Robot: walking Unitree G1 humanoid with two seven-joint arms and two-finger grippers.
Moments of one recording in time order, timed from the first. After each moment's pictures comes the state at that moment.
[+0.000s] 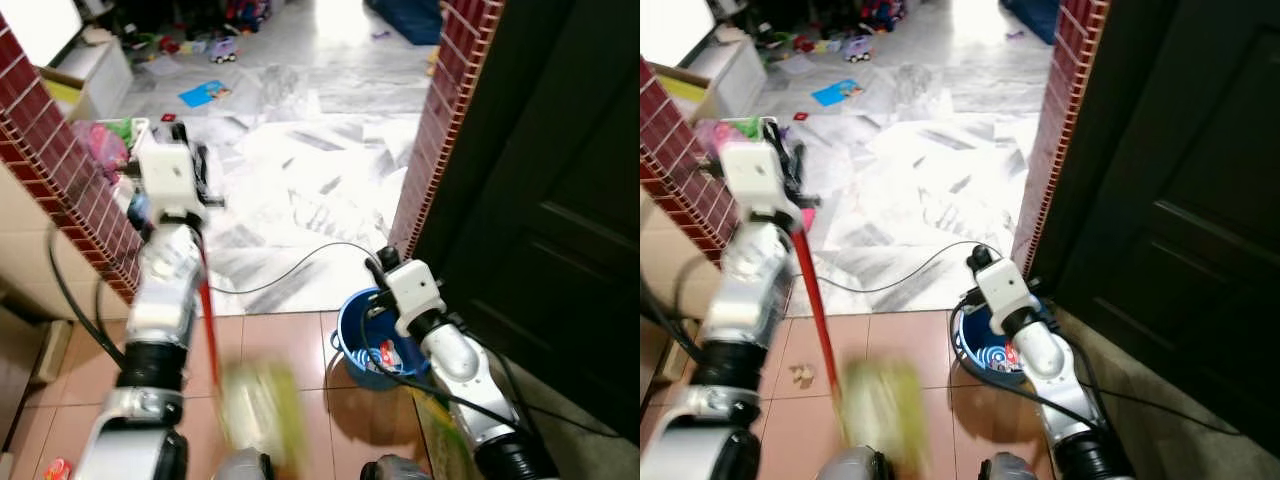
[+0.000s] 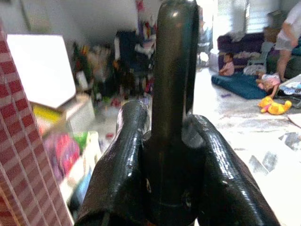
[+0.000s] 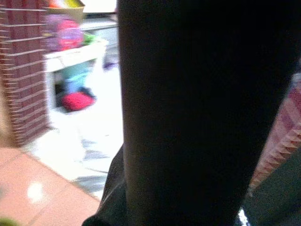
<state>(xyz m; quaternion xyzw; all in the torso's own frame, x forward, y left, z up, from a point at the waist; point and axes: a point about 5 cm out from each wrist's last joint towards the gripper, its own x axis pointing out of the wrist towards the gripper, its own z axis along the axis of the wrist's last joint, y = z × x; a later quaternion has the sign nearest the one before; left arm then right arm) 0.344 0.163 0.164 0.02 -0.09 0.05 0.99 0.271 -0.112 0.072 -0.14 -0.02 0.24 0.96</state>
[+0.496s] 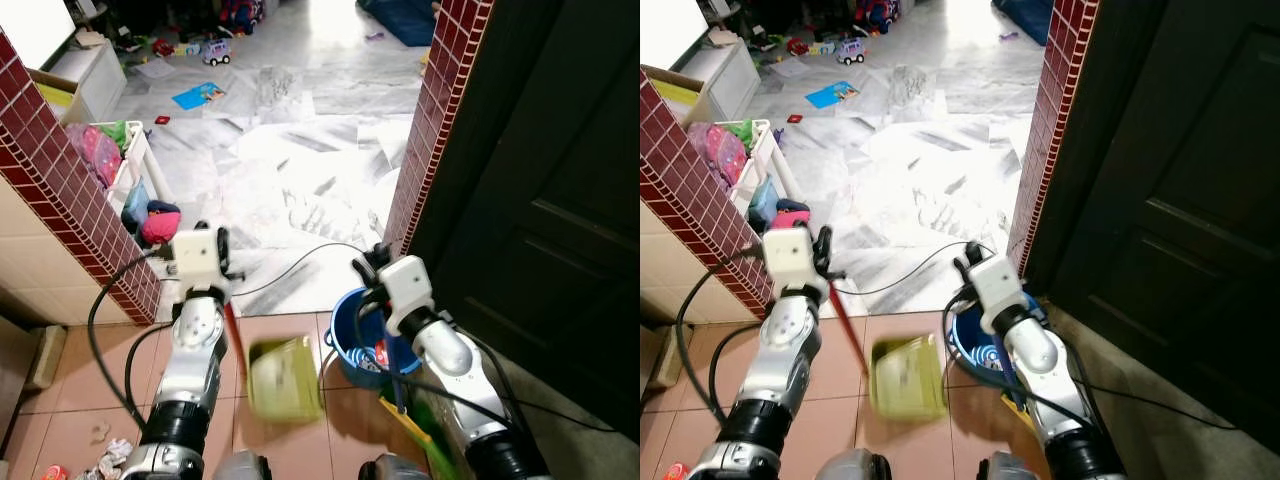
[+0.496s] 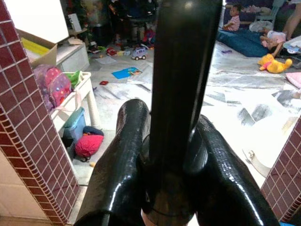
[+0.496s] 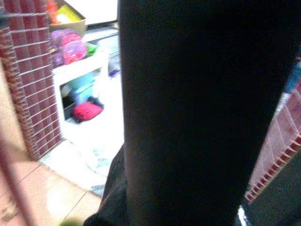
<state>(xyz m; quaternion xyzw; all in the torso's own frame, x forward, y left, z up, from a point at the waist) 0.302 0.151 0.075 0.00 0.01 0.06 1.00 0.280 -0.112 0.081 -0.09 -0.02 0.22 0.97</state>
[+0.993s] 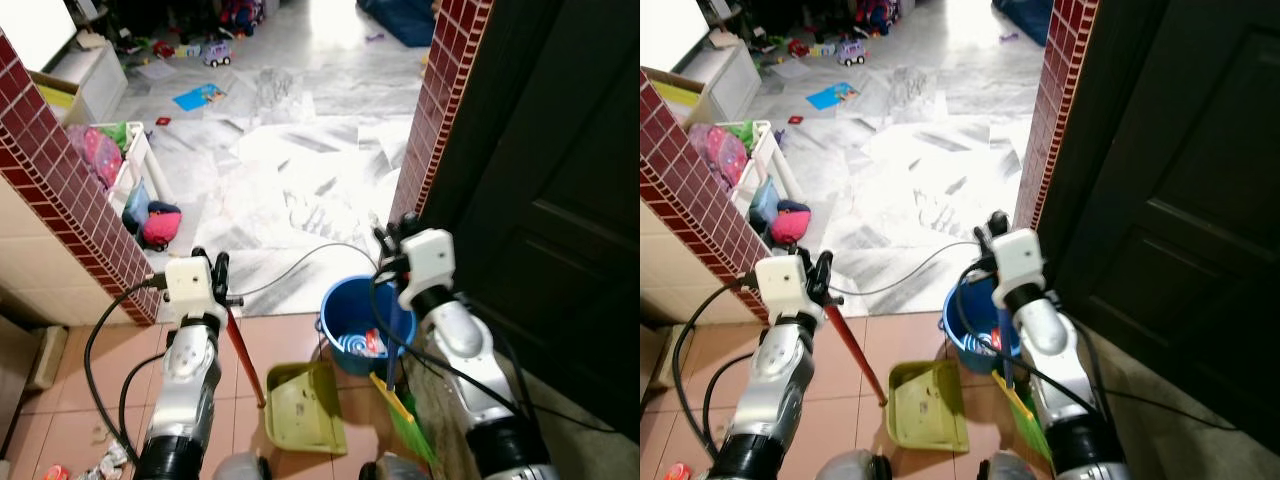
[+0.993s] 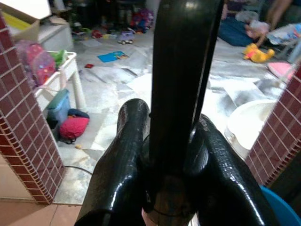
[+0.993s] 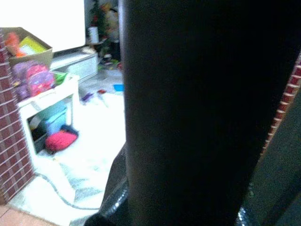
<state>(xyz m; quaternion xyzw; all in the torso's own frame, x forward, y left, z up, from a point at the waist) 0.275 0.155 0.059 -0.03 0.04 0.02 1.00 0.291 -0.126 0.107 -0.06 -0.06 0.15 0.98</state>
